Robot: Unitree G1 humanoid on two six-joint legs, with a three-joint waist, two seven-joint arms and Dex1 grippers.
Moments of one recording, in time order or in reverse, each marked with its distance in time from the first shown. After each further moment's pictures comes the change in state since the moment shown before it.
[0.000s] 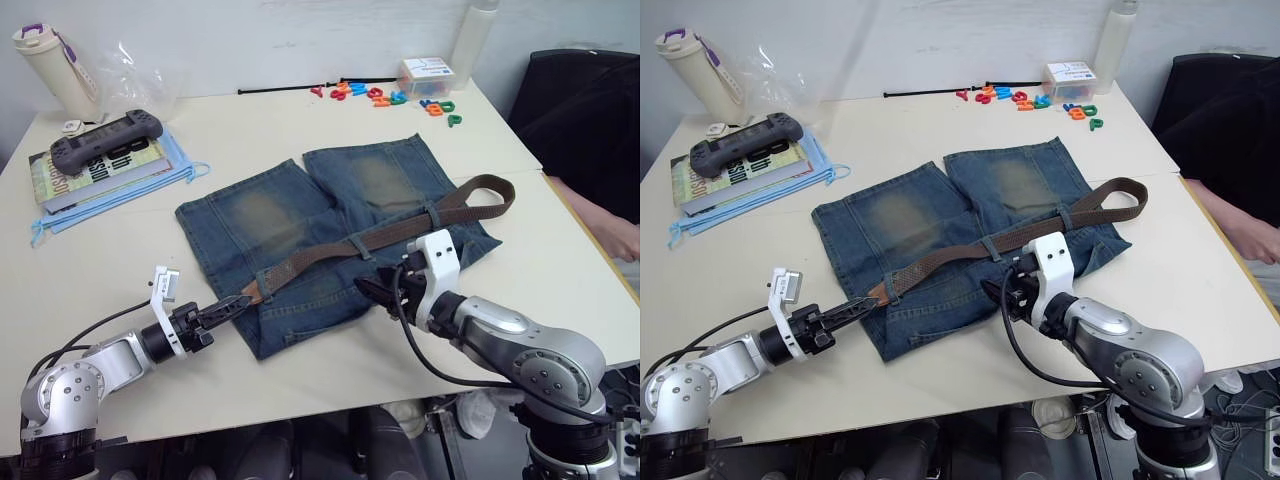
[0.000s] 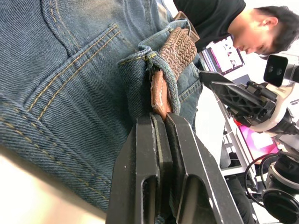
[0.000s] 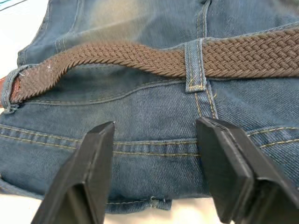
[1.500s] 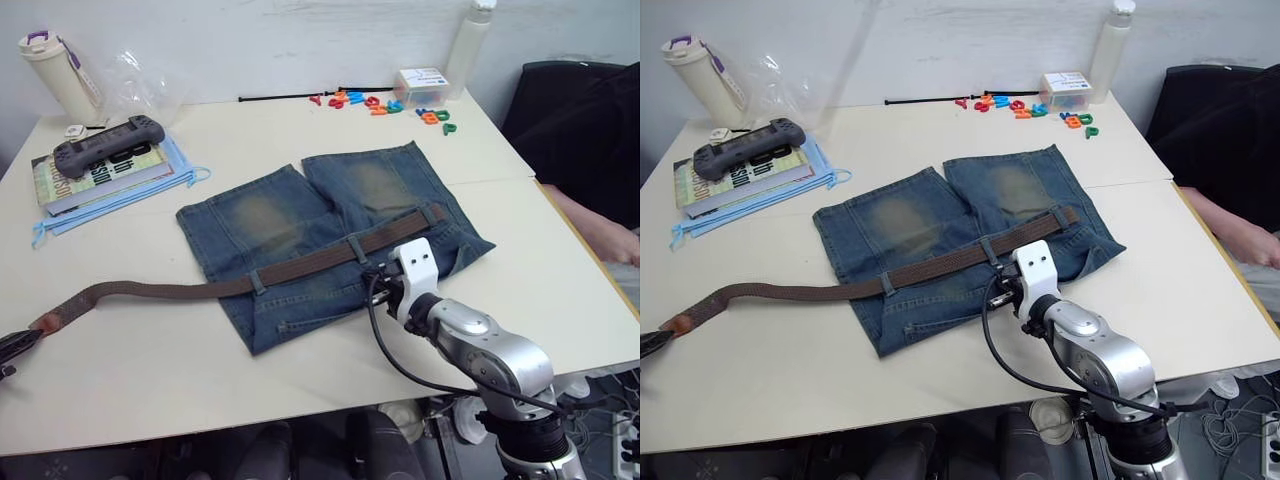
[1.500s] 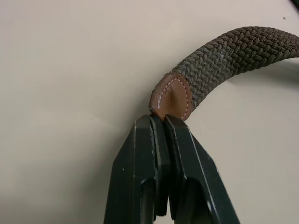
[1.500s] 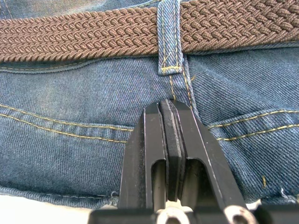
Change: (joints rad) left arm -0.183 0.601 0.030 1.409 0.662 -0.823 -0.613; right arm 0.014 0.103 0.144 0.132 -0.408 -0.119 0.120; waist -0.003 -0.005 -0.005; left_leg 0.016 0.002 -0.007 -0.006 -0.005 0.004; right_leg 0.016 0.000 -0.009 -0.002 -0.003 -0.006
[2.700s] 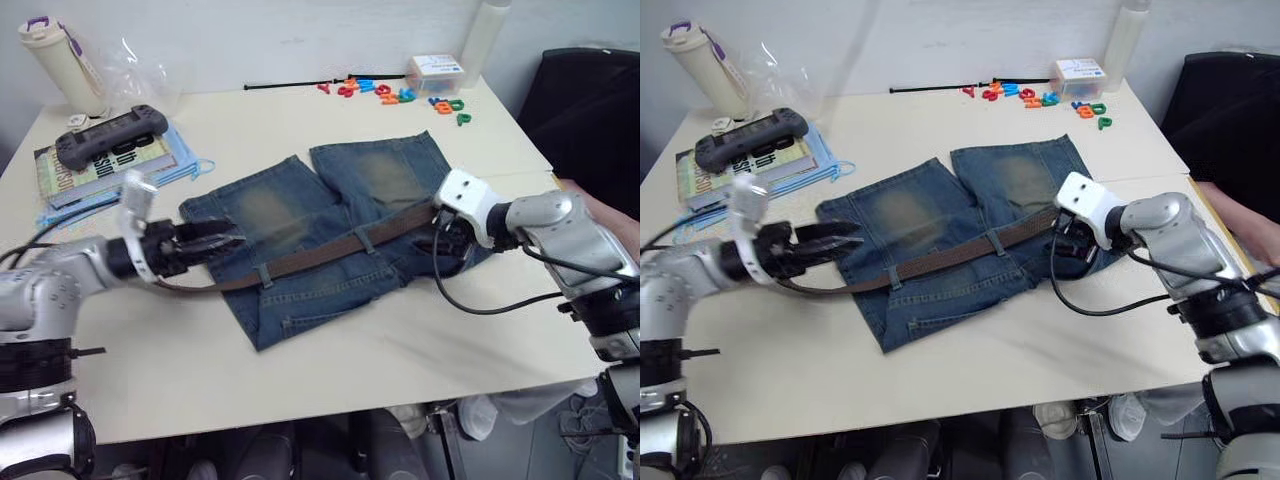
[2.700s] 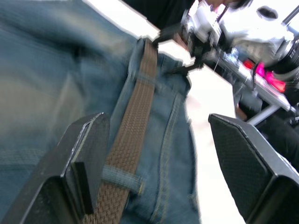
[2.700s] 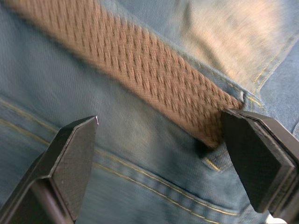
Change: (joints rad) left arm -0.241 -0.416 -0.209 -1.196 -0.265 0.641 0.148; right arm -0.655 -0.556 0.340 0.838 -0.433 -0.623 0.830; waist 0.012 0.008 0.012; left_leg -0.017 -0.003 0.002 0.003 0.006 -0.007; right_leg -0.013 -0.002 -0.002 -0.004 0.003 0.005
